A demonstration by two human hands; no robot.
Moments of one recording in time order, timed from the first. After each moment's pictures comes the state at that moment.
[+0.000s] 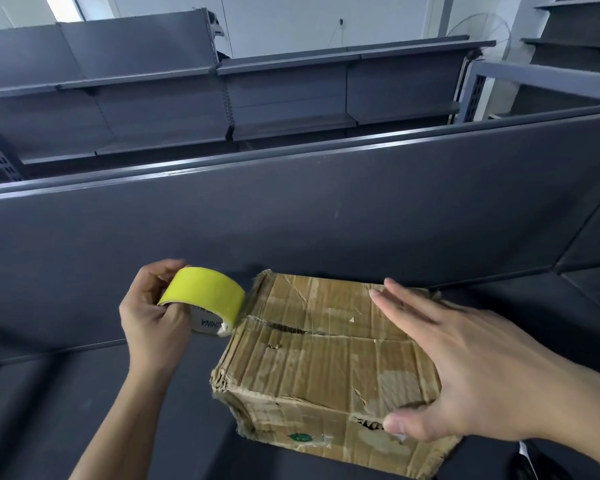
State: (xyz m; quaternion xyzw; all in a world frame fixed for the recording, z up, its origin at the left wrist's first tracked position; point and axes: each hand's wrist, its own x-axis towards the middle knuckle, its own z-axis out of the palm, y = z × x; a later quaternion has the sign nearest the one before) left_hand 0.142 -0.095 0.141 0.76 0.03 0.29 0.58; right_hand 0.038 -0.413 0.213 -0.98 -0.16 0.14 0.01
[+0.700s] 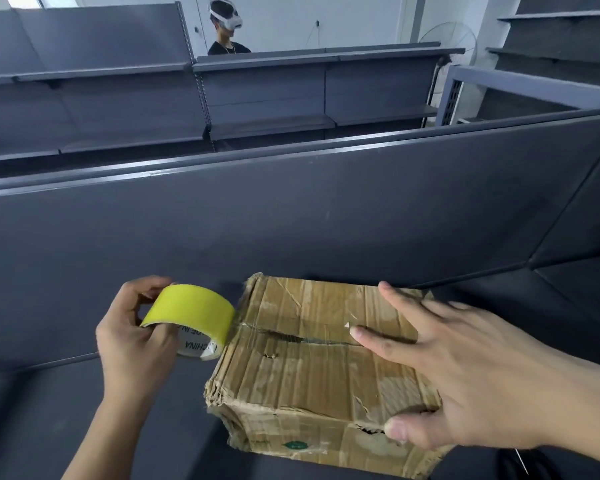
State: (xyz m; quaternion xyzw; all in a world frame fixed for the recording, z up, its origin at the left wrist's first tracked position) left_hand 0.137 -0.084 0.132 0.80 0.00 0.31 0.52; right_hand 0.037 -0.402 0.217 -0.96 -0.19 0.16 -0.10
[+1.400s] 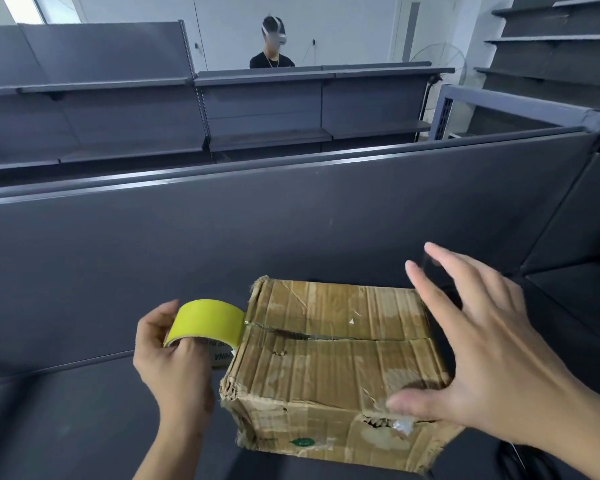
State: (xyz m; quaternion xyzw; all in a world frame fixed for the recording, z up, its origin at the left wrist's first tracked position) left_hand 0.114 -0.123 0.122 0.62 0.17 0.28 0.72; right_hand 0.014 -0.401 0.209 -0.99 -0.05 -0.11 -0.02
